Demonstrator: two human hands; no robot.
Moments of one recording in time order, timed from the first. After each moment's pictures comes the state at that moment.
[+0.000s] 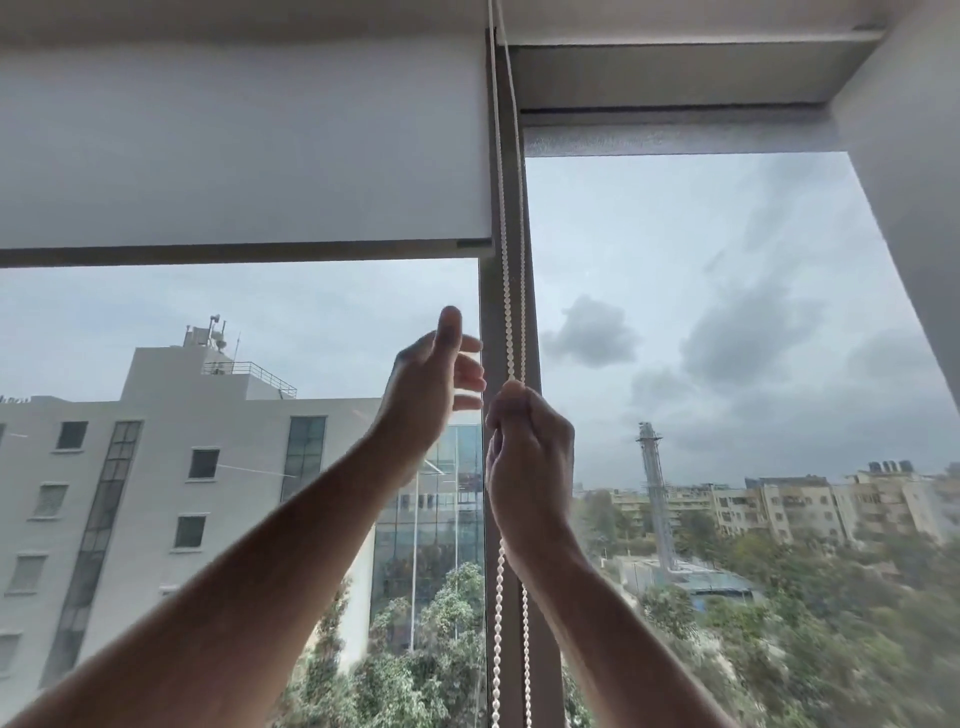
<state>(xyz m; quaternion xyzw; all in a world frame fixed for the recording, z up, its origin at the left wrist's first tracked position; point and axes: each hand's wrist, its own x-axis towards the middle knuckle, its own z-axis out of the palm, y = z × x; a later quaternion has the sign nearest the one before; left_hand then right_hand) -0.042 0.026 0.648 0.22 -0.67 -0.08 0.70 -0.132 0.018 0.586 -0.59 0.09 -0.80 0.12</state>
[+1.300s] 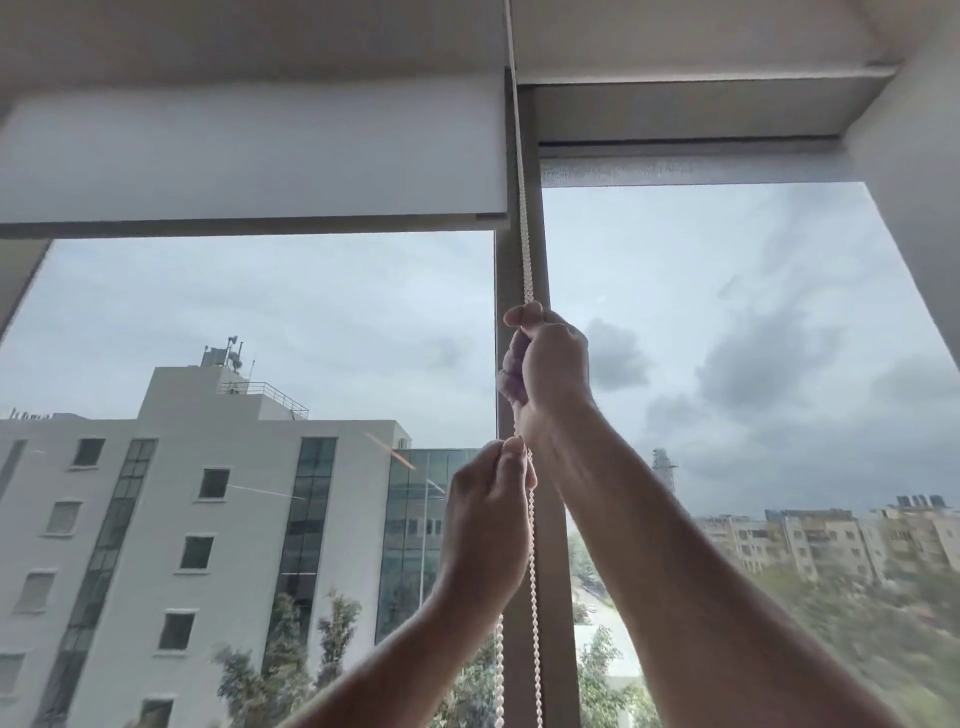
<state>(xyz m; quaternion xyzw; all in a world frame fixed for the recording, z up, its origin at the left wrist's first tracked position) -0.081 0.023 0.577 0.21 -0.63 -0.02 0.75 -0.136 0.031 0.691 -0.55 0.01 -0.74 0.38</state>
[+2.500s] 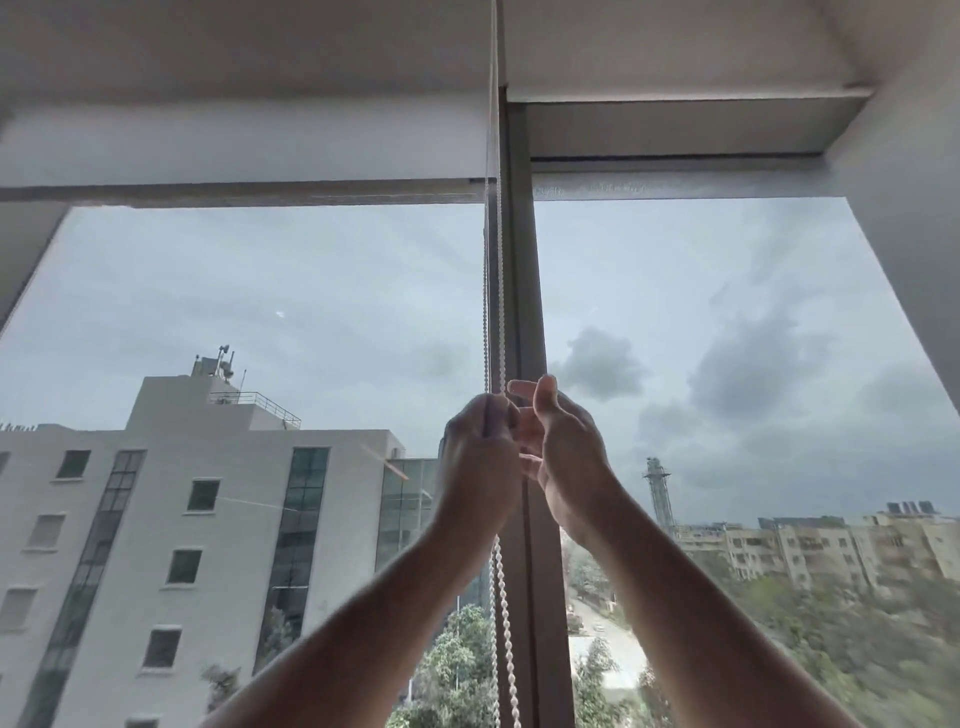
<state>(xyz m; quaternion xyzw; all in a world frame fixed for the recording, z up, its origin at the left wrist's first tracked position) -0.082 0.037 0.625 0.25 -0.61 -0.02 0.75 -0.165 0.011 0.639 -0.66 0.11 -0.68 0.31</state>
